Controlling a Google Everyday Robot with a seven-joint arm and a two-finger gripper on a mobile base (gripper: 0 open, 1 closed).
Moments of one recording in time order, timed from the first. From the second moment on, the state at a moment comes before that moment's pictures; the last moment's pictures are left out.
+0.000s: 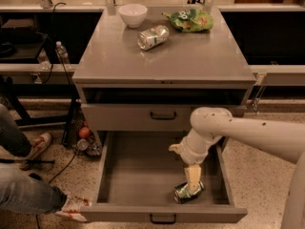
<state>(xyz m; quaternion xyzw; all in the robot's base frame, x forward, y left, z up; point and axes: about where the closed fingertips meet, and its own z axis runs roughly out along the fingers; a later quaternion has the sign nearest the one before) 0.508 -0.105 0.508 -0.79 0.58 0.14 0.10</state>
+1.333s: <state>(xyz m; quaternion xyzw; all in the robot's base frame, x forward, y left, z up) 0.528 -0.174 0.434 -0.75 0.64 0.08 0.14</state>
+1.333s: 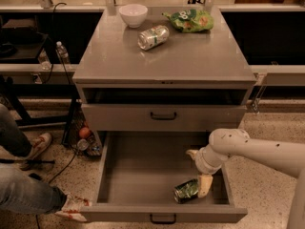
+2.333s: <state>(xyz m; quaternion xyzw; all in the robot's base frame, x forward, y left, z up) 0.517 -0.163 0.381 -0.74 0.65 0.13 0.16</state>
